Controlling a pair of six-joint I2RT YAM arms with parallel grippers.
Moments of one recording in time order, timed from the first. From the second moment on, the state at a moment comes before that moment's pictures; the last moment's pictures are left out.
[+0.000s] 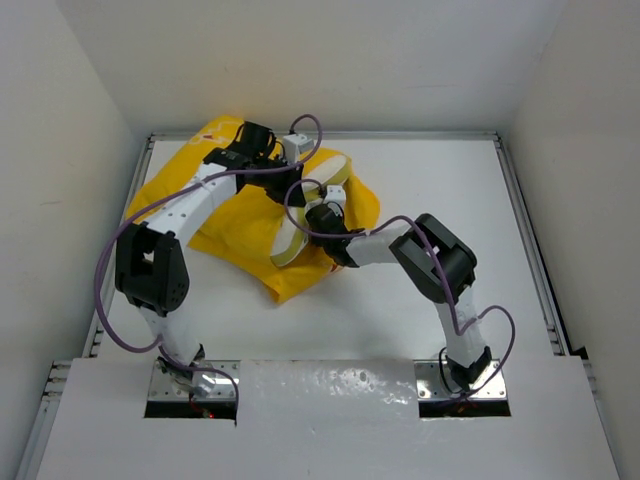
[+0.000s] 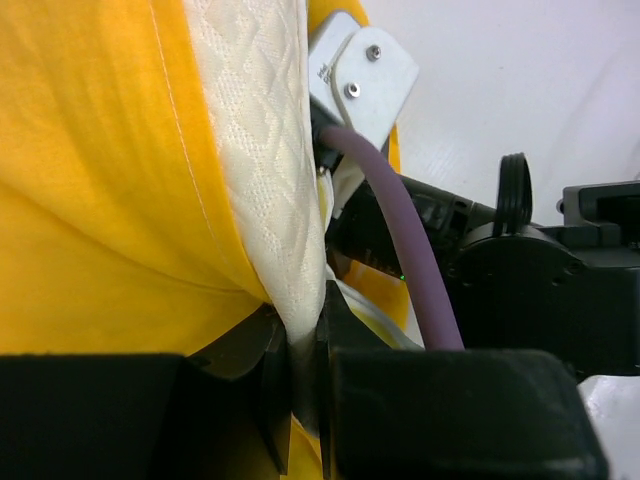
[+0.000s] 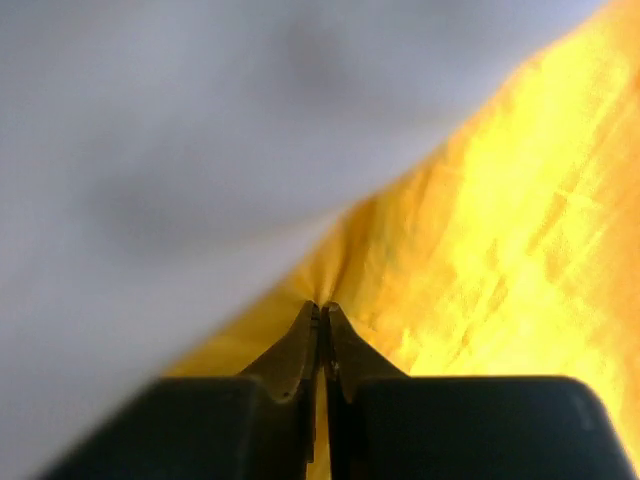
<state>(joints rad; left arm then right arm) -0.36 1.77 1.57 -0.69 0.58 0.17 0.76 2.11 1.13 0.32 0.44 0.54</state>
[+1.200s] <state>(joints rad) -0.45 1.78 1.27 -0.50 0.48 0.24 0.60 1.56 0.55 0.45 0.18 0.53</state>
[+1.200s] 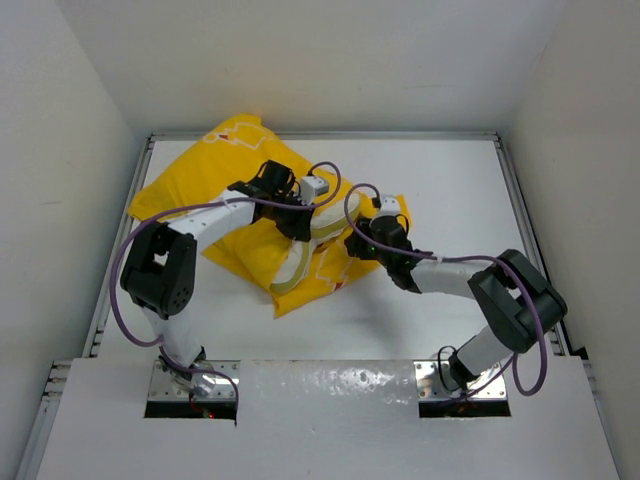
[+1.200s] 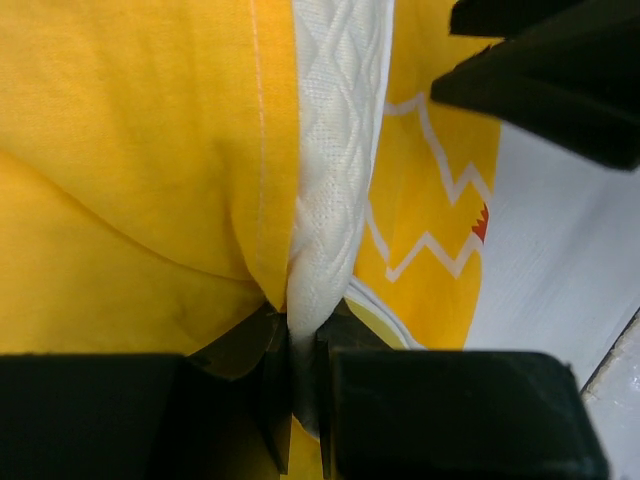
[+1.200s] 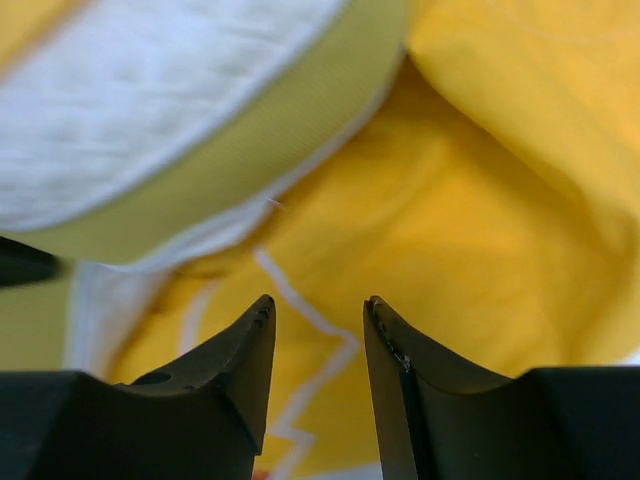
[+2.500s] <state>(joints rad) -0.44 1.70 1.33 -0.72 0.56 0.57 0.41 1.41 0.35 0.47 0.35 0.99</state>
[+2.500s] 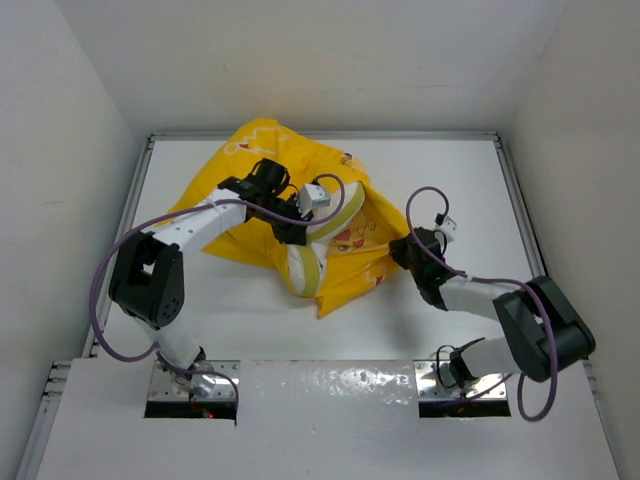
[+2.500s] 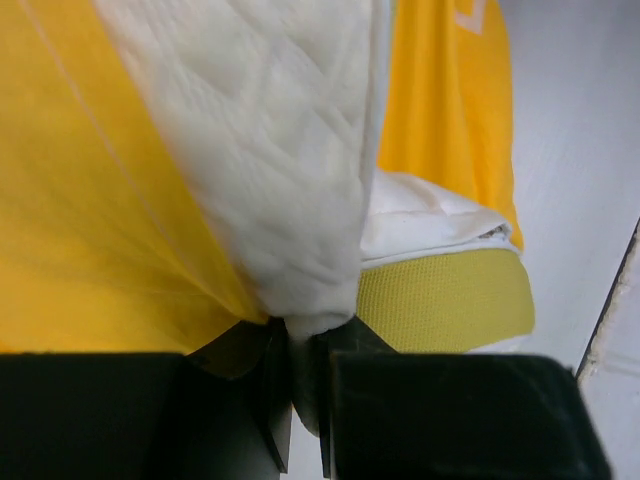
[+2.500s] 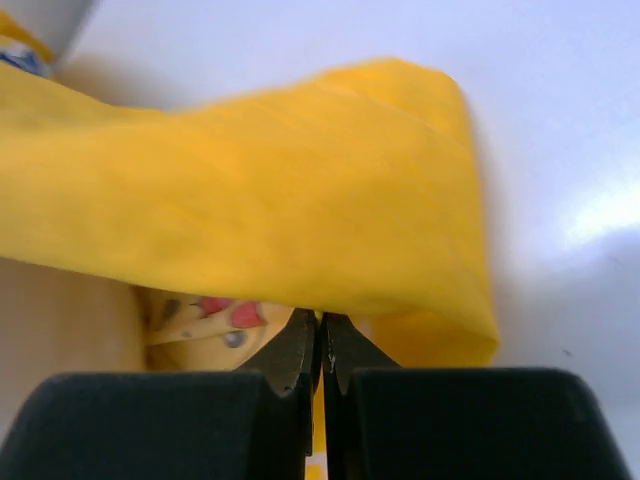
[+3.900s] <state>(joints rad) -0.57 1.99 1.61 -1.02 0.50 0.54 0.50 1.17 0.54 0.21 0.11 0.44</state>
